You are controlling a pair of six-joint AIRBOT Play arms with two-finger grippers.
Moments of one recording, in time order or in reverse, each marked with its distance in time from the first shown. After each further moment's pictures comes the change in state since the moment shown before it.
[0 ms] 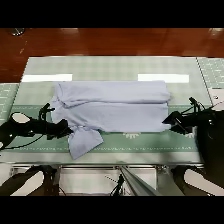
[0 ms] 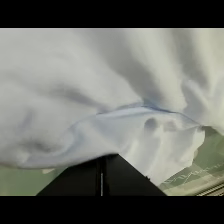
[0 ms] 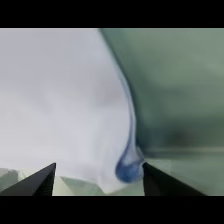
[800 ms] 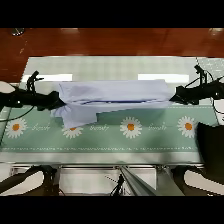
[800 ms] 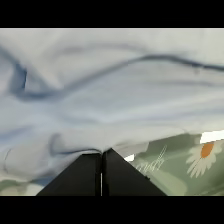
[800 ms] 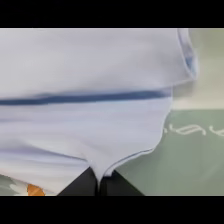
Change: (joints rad) left arm 0.011 -0.164 0.502 -0.002 -0.105 0.011; right arm 0.101 -0.090 0.423 -0.051 0.011 -0.032
